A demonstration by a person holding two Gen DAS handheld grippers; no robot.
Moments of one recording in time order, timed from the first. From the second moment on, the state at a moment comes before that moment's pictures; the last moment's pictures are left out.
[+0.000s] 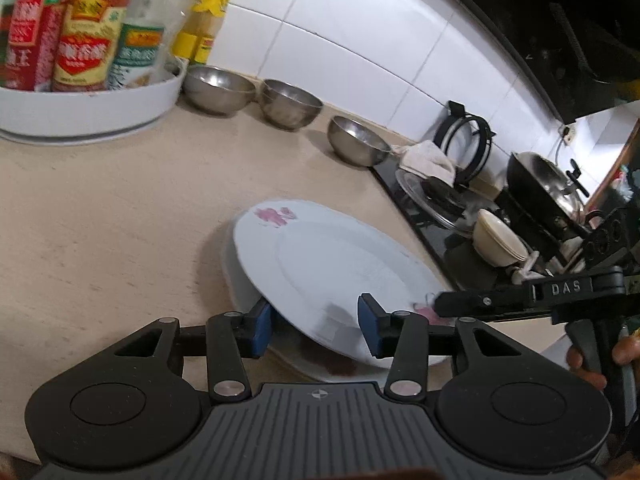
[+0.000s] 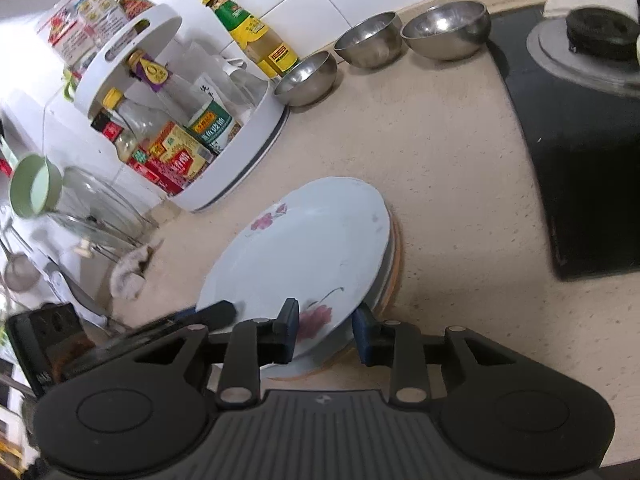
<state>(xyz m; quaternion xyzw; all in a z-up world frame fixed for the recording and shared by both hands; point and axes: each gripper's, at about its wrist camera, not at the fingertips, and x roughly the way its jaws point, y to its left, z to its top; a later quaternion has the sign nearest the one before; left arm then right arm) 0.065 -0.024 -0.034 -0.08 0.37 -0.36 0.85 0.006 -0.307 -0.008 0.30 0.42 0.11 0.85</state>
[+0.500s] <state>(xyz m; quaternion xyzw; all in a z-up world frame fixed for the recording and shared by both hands) 0.068 -0.010 -0.015 -0.06 0.34 -0.35 0.87 0.009 -0.310 0.013 0.25 0.40 0.07 0.88</state>
